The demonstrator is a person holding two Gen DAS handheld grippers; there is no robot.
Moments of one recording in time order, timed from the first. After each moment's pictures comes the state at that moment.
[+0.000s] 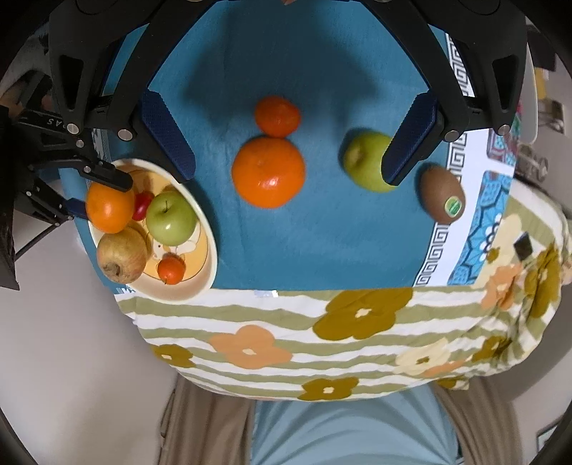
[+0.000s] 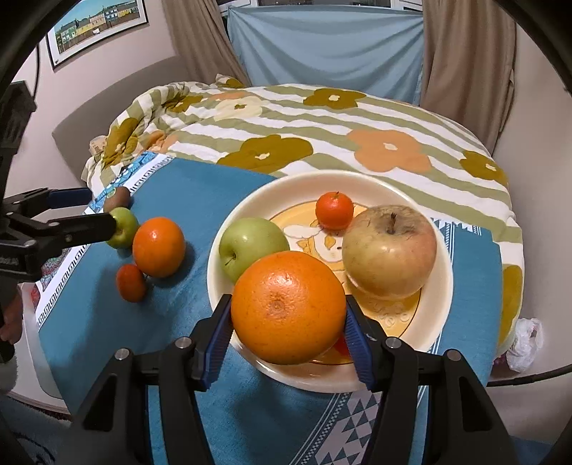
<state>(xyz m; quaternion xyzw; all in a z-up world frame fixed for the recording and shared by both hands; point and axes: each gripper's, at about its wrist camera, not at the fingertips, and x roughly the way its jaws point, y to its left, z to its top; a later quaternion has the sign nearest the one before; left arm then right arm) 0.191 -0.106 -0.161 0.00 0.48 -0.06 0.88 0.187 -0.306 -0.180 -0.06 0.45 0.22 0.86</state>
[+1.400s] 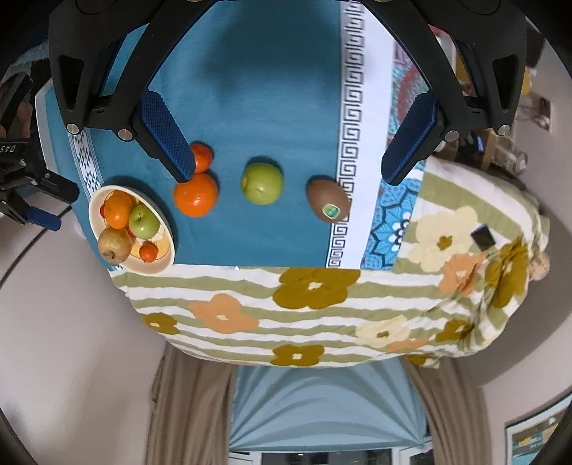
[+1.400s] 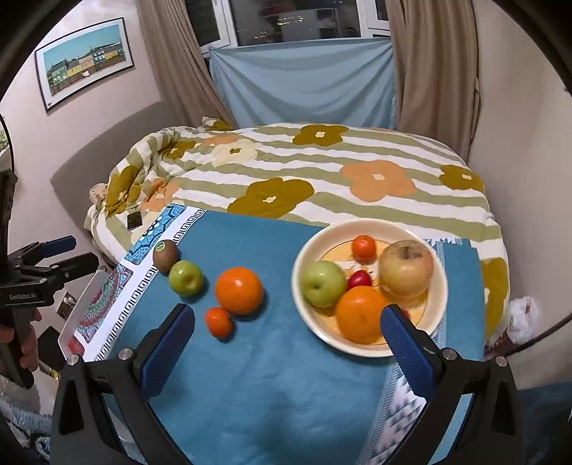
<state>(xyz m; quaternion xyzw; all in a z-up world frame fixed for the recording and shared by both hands) 0.124 0.015 -0.093 0.00 0.42 -0.06 0.91 0.122 -0.244 -0.098 0.01 0.41 0.16 0.90</state>
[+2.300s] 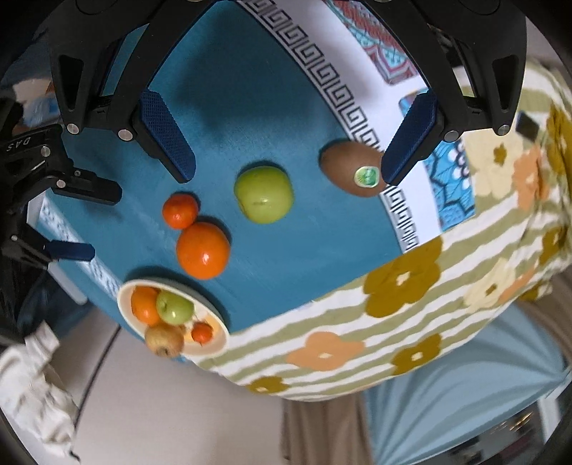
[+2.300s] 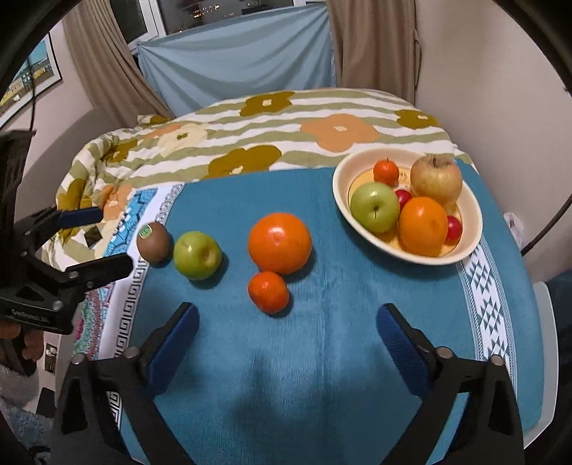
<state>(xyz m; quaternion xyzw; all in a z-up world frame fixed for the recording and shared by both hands) 0.194 0.013 -0.164 0.17 0.44 -0.30 0.83 0.110 -0.157 -0.162 0.06 0.47 0.02 0.88</state>
